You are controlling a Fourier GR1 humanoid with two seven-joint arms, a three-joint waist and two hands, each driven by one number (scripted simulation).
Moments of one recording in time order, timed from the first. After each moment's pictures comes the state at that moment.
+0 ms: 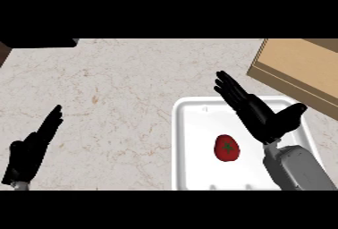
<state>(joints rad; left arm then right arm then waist) 0.06 0.50 -0.12 -1.50 0.12 0.11 0.05 -0.31 -0.32 0.32 -1.51 -0.42 0.07 0.07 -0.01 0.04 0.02</state>
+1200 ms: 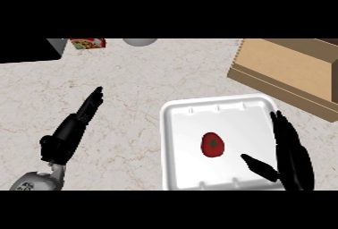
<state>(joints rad) -0.10 0.38 -0.25 -1.58 0.11 0.06 0.04 0.01 -0.58 0.54 -1.57 0.68 -0.60 0.53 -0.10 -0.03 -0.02</state>
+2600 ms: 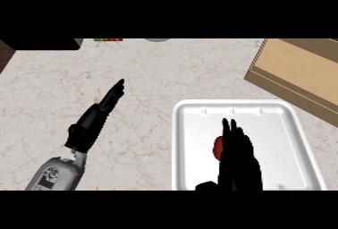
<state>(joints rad) -0.22 0.28 -0.29 -1.52 0.06 0.03 0.06 -0.03 -0.07 0.66 -1.91 1.11 0.06 1.17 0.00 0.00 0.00</state>
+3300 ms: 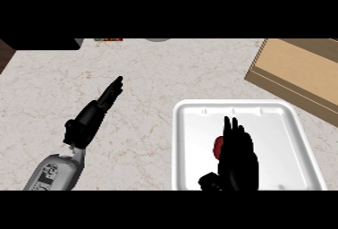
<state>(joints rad) -0.23 0.25 -0.23 -1.50 0.03 -0.03 0.06 -0.02 -0.01 0.57 -1.81 1.17 0.08 1.10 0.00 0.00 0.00</state>
